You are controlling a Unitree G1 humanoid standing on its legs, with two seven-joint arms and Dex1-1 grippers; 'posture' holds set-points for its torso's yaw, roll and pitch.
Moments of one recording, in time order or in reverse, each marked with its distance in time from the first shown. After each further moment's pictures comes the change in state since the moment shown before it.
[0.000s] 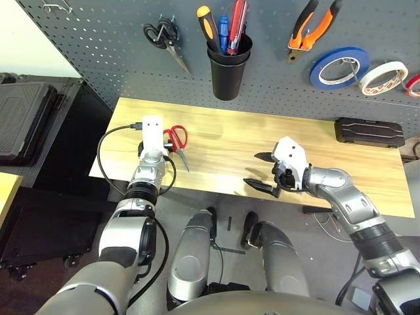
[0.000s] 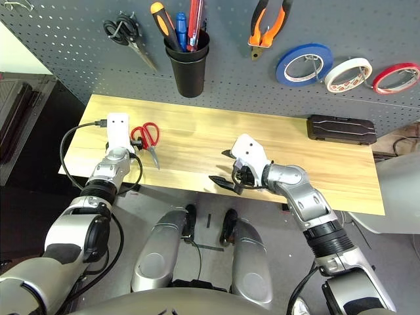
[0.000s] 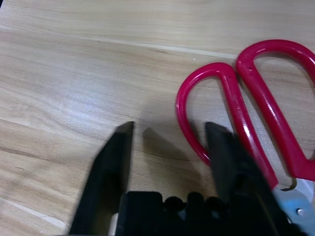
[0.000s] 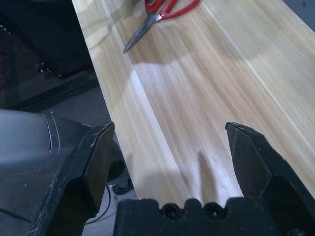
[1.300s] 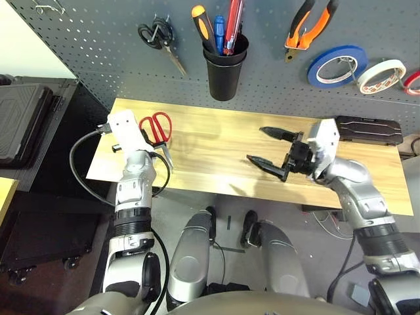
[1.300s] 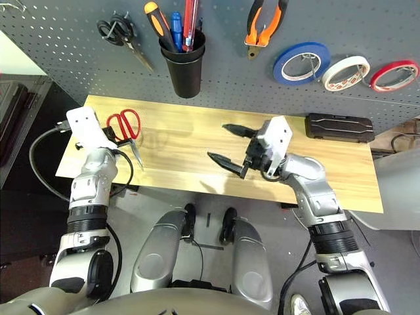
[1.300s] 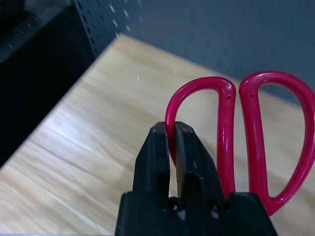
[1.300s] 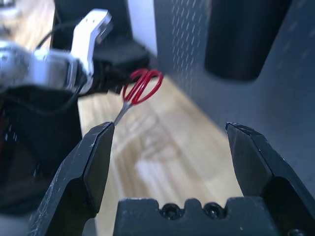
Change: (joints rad) left arm 0.294 -0.092 0.179 -0.947 -0.153 0.240 0.060; right arm 0.001 0.061 -0.252 -0.077 0.344 -0.282 0.118
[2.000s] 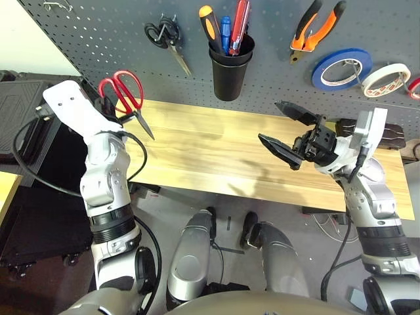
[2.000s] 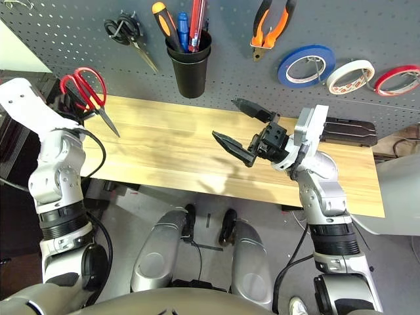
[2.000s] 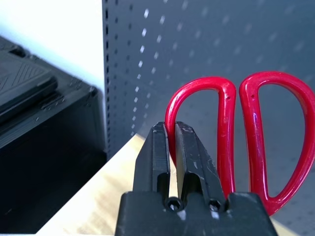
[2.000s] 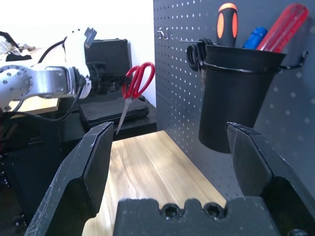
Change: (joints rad) left arm -0.088 0.054 0.105 -0.250 -0.101 0.058 0.000; right arm 0.004 0.047 -0.027 -0.054 0.082 -0.074 0.026
